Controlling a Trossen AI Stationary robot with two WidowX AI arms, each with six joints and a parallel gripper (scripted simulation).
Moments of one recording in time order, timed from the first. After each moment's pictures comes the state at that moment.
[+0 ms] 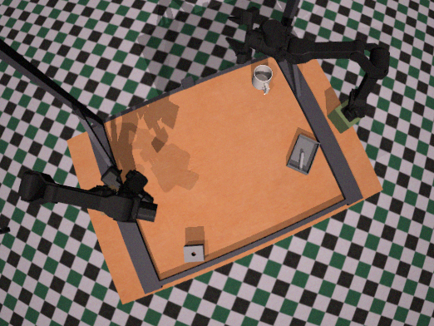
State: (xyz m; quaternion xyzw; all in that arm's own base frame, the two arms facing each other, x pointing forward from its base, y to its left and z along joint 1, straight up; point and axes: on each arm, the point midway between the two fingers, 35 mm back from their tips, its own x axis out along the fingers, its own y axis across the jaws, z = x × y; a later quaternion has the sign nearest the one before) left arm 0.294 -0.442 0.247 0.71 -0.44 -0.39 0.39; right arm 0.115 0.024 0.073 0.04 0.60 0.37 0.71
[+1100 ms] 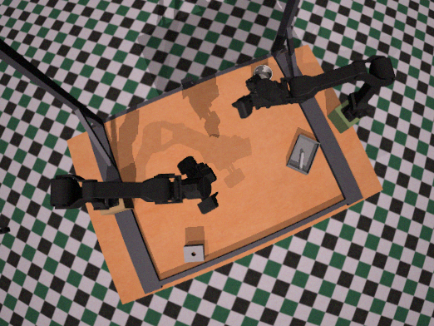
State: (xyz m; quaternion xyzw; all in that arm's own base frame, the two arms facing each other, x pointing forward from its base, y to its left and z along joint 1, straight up) left arm 0.389 -0.258 0.120 0.45 0.15 -0.45 0.76; right arm 0.371 -0.052 0.088 -0.07 0.47 0.08 0.88
